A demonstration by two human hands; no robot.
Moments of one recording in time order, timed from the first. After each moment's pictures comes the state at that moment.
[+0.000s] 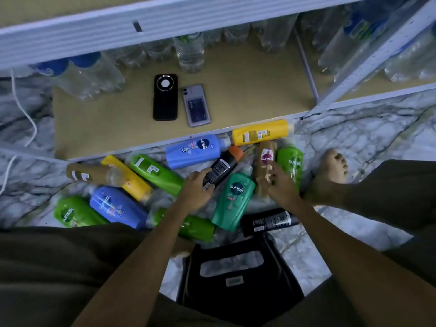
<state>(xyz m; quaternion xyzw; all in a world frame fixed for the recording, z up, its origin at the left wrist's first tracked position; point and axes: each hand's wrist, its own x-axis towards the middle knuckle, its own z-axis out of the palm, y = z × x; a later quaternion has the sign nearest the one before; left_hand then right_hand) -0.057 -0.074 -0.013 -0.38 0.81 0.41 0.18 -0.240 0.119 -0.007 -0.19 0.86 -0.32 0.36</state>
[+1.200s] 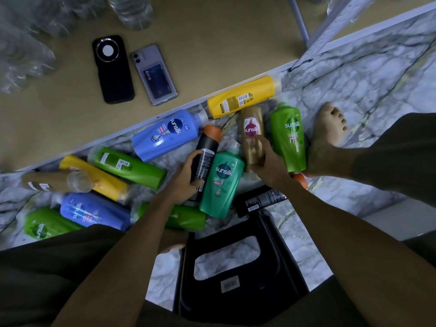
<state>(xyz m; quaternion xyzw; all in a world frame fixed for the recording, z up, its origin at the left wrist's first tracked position) -0.068 -0.079 -0.058 -0.30 0.78 0.50 0.24 -0.245 0.134 -0.063 -0.13 0.86 -0.29 0.40</state>
